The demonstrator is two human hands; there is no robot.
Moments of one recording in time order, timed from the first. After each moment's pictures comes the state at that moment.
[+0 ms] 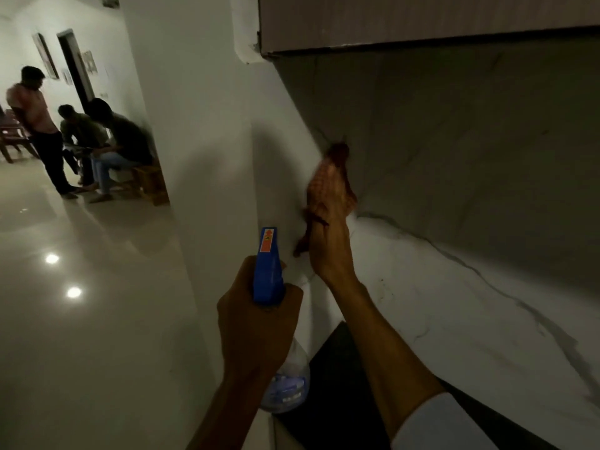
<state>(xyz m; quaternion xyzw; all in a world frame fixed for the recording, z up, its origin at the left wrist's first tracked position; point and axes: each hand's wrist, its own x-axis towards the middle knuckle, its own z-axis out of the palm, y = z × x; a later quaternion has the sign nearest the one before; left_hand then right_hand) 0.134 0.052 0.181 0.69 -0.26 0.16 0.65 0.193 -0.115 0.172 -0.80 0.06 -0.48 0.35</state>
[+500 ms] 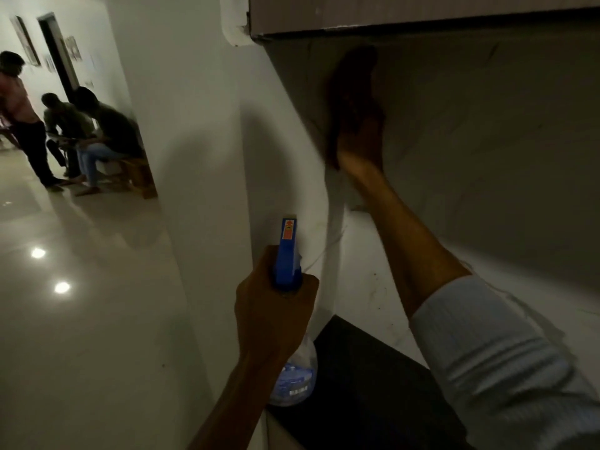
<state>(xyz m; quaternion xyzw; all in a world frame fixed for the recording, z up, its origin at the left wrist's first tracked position) 0.131 0.027 0.181 0.71 -0.25 0.10 0.66 0.208 -0.177 0.301 -0.76 0.14 -0.51 0.39</state>
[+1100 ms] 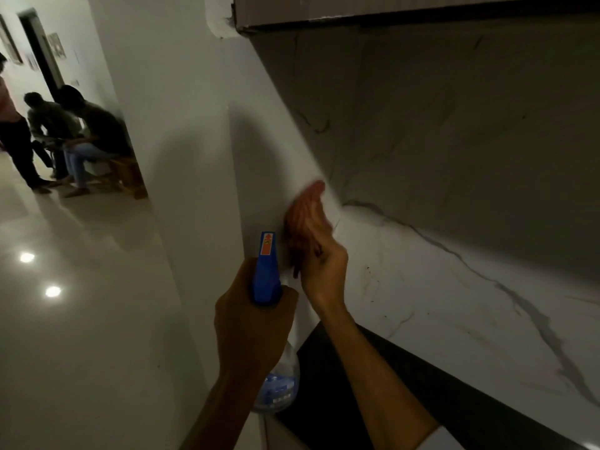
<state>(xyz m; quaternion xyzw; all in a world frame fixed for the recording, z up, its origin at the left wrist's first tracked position) 0.125 0.045 0.171 0.72 -0.23 0.09 0.65 0.153 -0.088 0.142 -0.66 0.10 -0.46 0.59</state>
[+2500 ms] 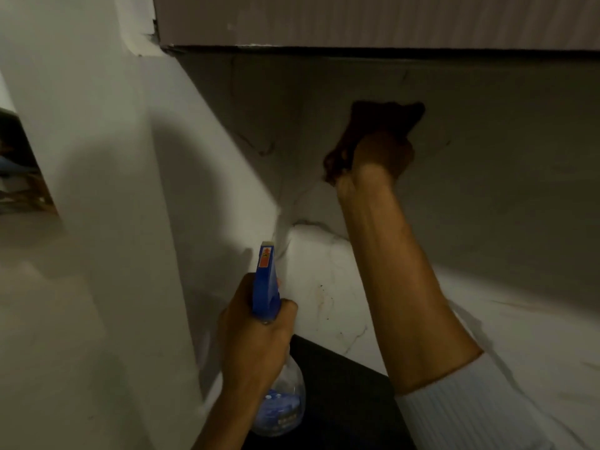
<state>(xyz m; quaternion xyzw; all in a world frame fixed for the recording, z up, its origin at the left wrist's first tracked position) 0.116 -0.013 0.170 0.66 -0.26 -0.05 0.70 0.129 -0.180 0.336 -0.47 0.28 -0.67 0.51</state>
